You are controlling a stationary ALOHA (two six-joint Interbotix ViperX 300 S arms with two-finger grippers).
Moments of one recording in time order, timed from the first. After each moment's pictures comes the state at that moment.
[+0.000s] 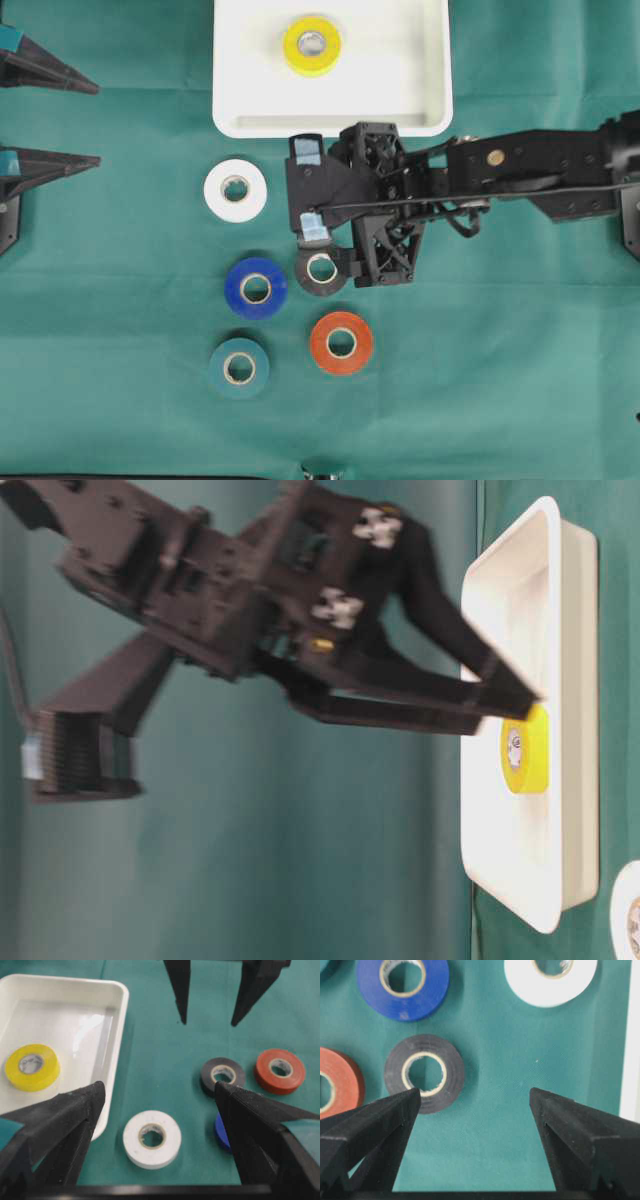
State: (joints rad) left arm 0.08 -1.00 0.92 -0.01 0.45 -0.02; right arm 0.08 0.08 0.30 -0.05 0.65 0.18
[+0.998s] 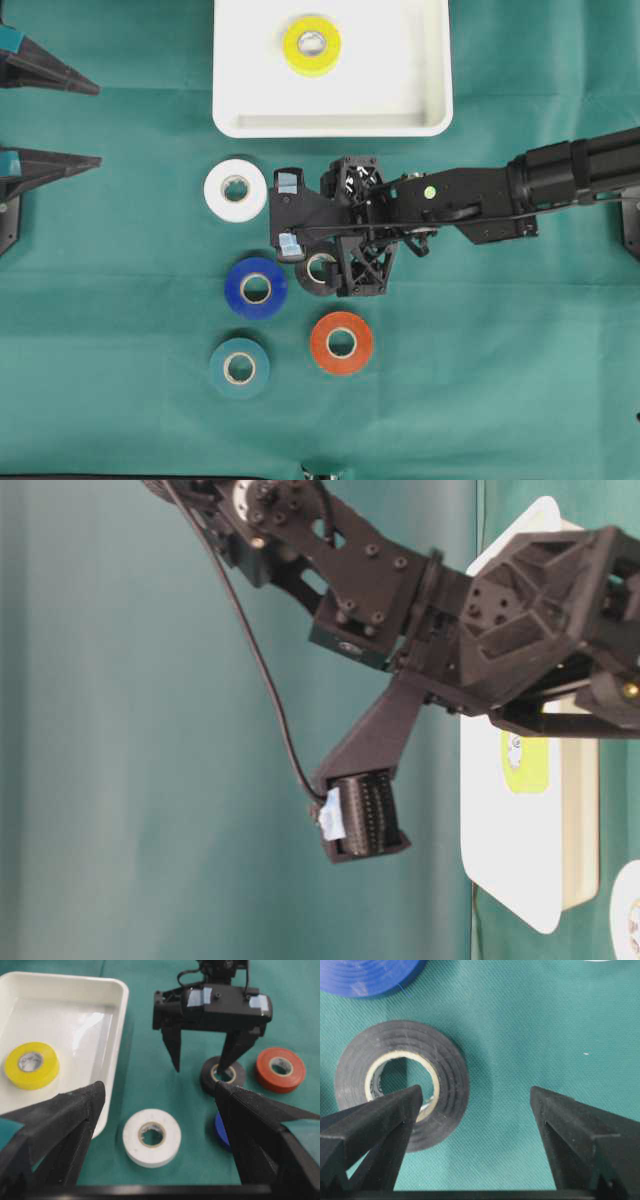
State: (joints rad) left arm 0.08 -1.00 0.93 -0.01 0.45 -0.02; right arm 0.08 0.30 0.34 -0.05 0.48 0.25
